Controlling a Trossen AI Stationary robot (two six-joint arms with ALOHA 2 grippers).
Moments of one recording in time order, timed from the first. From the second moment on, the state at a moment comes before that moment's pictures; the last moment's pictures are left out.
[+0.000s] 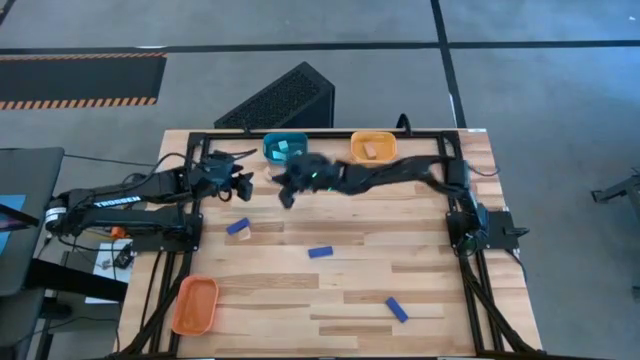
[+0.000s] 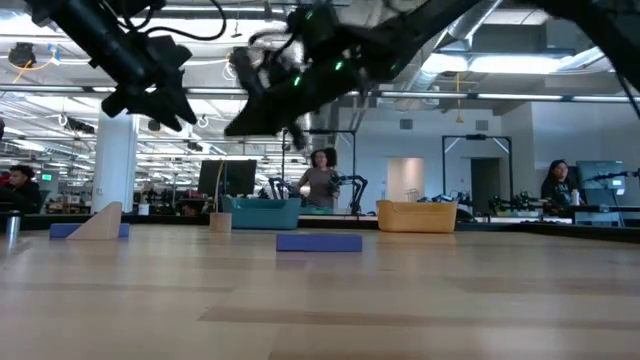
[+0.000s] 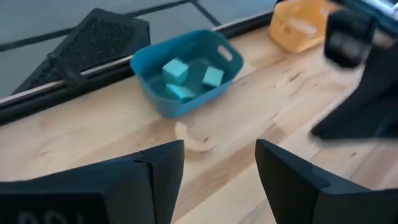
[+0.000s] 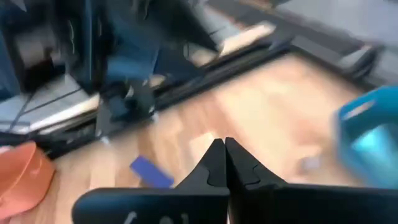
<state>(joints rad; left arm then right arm) 0.29 0.76 0.59 -0.52 -0.43 -0.54 -0.18 2.12 1.52 0.27 0.05 0.33</state>
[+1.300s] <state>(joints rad) 0.29 0.71 0.70 -0.76 -0.38 -0.37 -0.21 2.51 1.92 0.03 0.22 0.08</state>
